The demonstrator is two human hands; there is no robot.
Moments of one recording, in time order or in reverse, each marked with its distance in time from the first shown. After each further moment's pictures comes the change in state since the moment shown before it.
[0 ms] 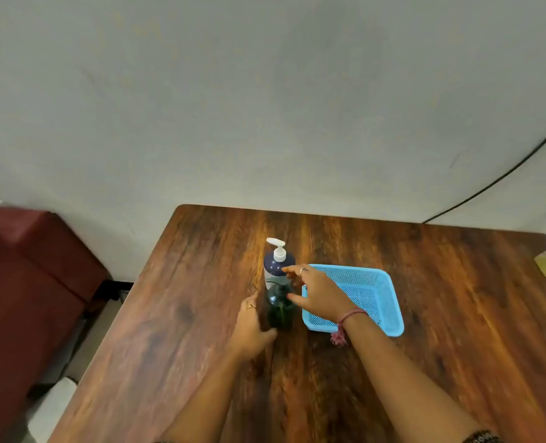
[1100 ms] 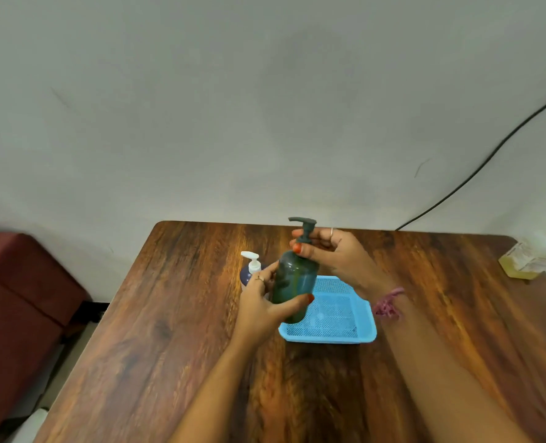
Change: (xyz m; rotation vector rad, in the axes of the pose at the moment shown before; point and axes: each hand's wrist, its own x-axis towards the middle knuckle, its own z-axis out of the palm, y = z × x) left_hand -0.028 0.141 -0.011 -0.451 0.129 0.252; right_hand -0.033 -0.028 -0.120 0.856 0.168 0.050
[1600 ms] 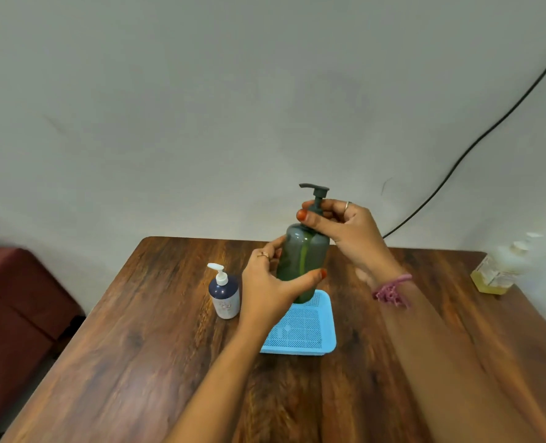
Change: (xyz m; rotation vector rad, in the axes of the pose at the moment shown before) left_hand 0.000 0.083 0.092 0.108 0.223 0.129; right_hand -0.042 -0.072 -0.075 0.066 0.231 -0.180
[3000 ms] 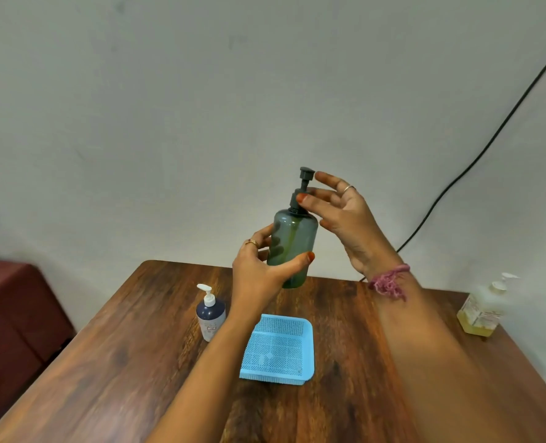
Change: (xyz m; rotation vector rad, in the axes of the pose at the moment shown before) left_hand -0.004 0.067 0.019 -0.130 0.085 0.098; right_hand -0.006 -0.074 -0.032 -0.065 -0.055 -0.132
